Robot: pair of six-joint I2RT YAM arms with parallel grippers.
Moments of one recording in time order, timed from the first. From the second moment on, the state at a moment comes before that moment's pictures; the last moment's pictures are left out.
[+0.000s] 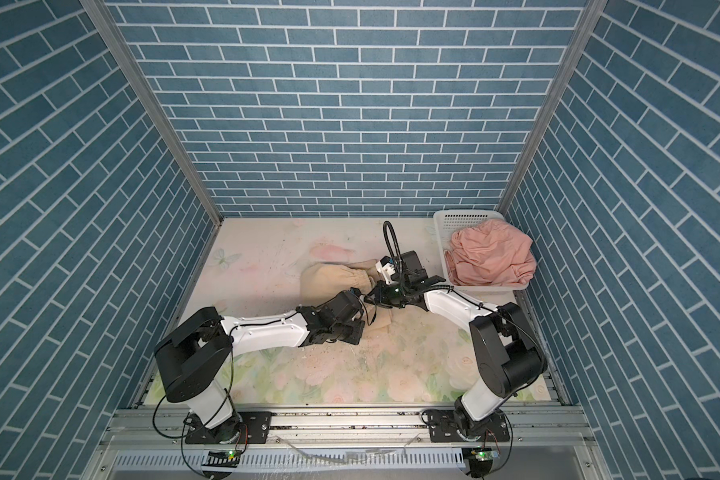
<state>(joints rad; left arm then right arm) -0.94 1.71 0.94 -0.21 -0.02 -0.61 0.51 1.59 0.95 -0.24 -0.65 0.55</state>
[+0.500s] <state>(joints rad) -1.00 1.53 0.93 -0.41 0.04 -0.68 0.47 1.69 0.83 -0.27 -0.55 0.49</state>
